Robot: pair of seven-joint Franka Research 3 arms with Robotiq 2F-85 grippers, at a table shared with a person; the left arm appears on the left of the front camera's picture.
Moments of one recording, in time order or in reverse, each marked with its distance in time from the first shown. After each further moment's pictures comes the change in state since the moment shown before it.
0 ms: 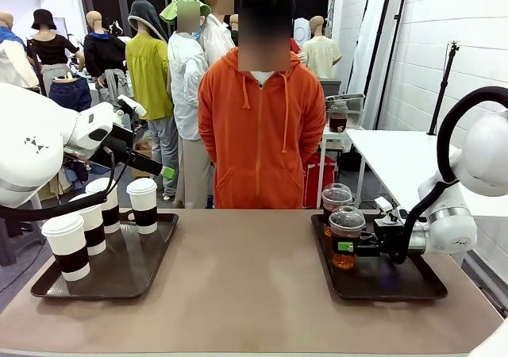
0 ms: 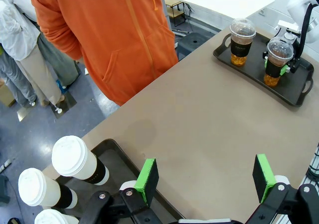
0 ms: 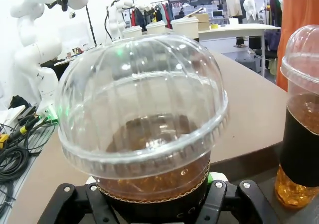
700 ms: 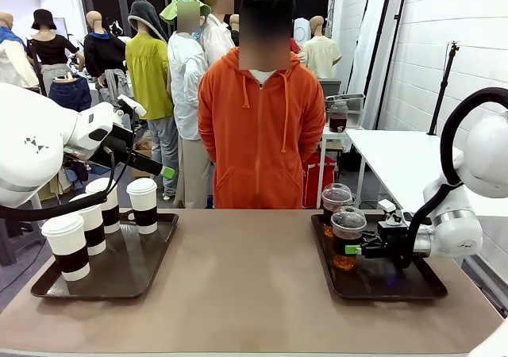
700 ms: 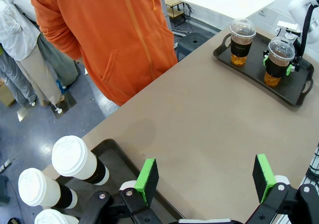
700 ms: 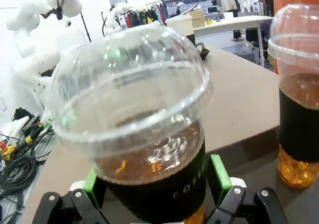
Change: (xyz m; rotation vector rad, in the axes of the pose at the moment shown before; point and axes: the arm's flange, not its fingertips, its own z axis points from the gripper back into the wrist) left arm 0.000 0.000 0.000 0.000 0.000 0.000; right arm -0.008 0.005 0.013 -0.020 -0.007 -0.093
